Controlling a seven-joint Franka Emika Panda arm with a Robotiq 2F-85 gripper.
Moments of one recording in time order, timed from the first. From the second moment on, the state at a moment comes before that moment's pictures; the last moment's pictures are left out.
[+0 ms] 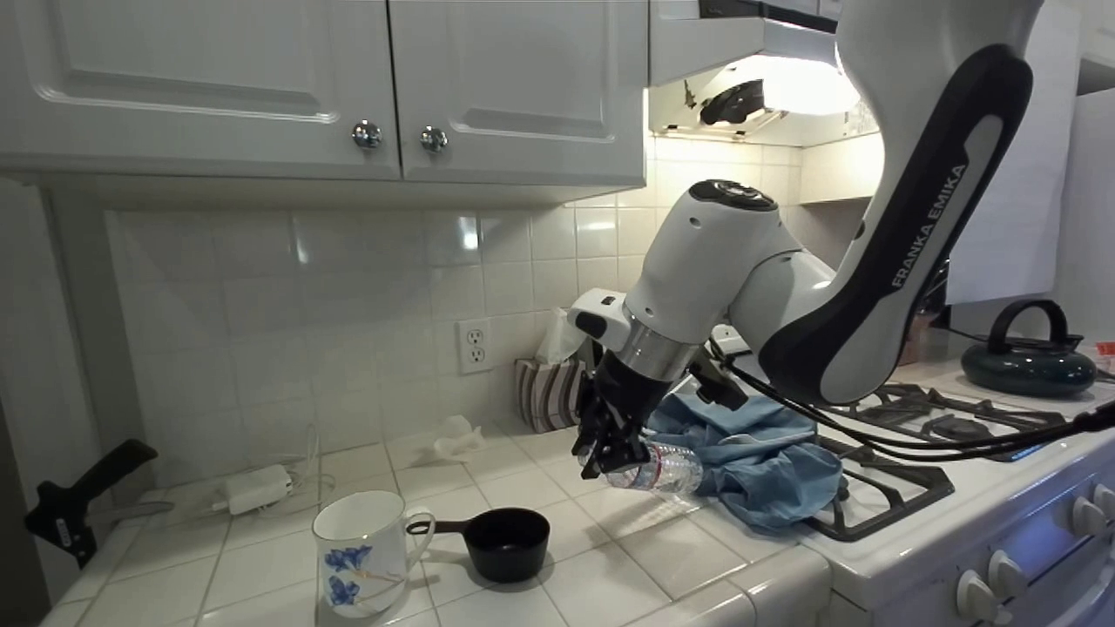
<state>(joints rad) -0.10 0.27 0.06 -2.35 -1.26 3.24 -0.16</state>
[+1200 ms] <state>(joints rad) -0.20 0.29 0.42 -2.15 -0.72 2.74 -0.83</state>
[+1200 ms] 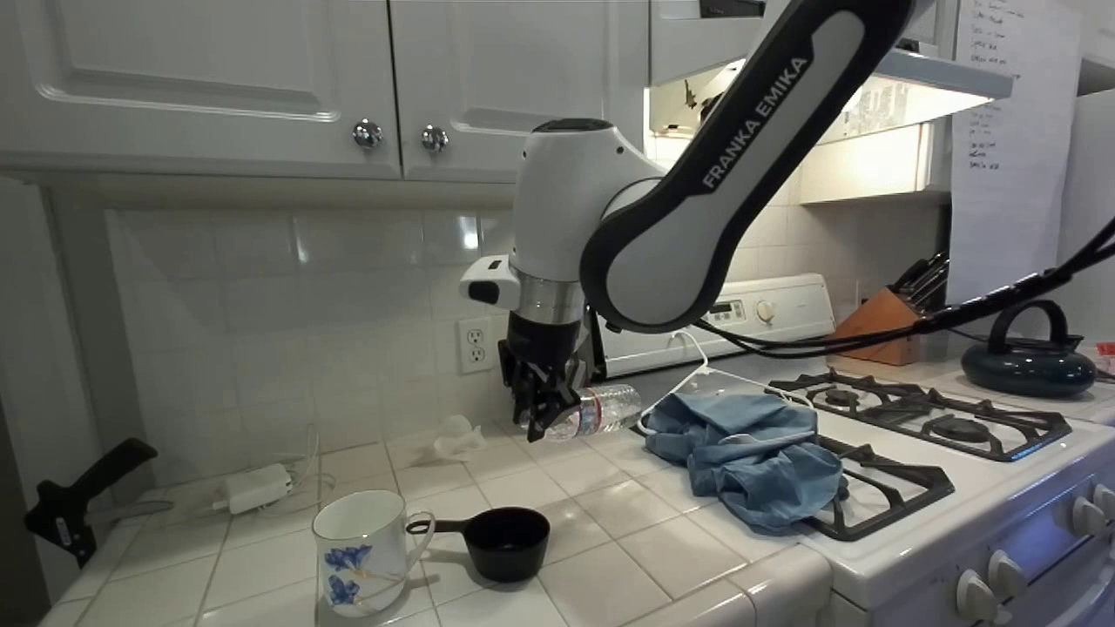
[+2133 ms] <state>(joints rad) 0.02 0.32 0.25 -2.08 -0.48 2.60 -1.11</state>
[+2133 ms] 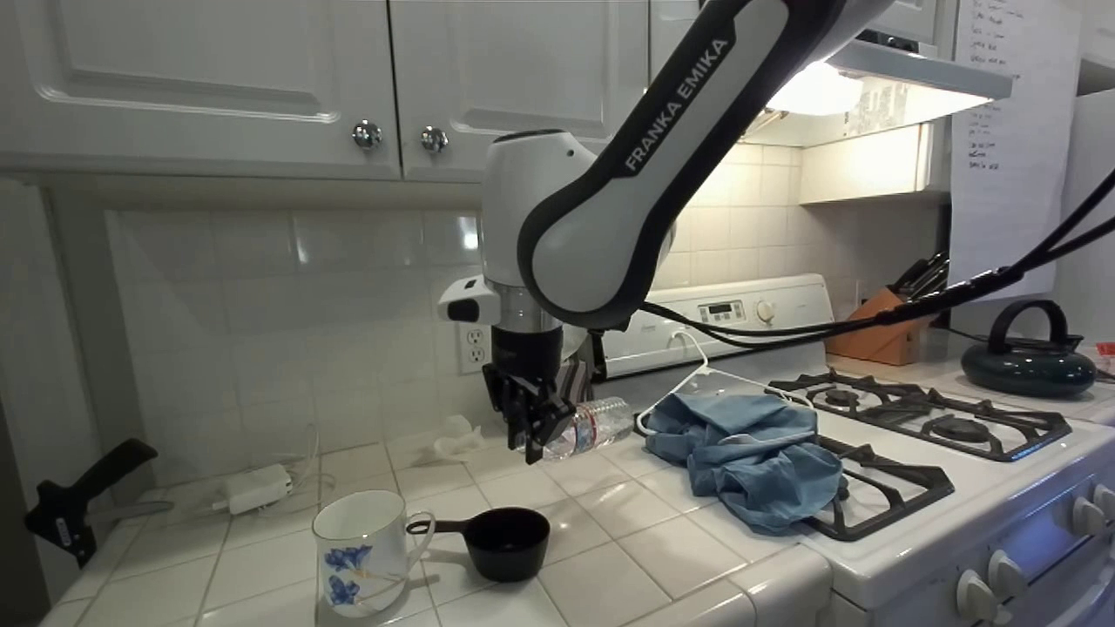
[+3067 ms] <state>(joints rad) 0.09 0.36 0.23 -2.02 -0.45 2.43 -1.16</state>
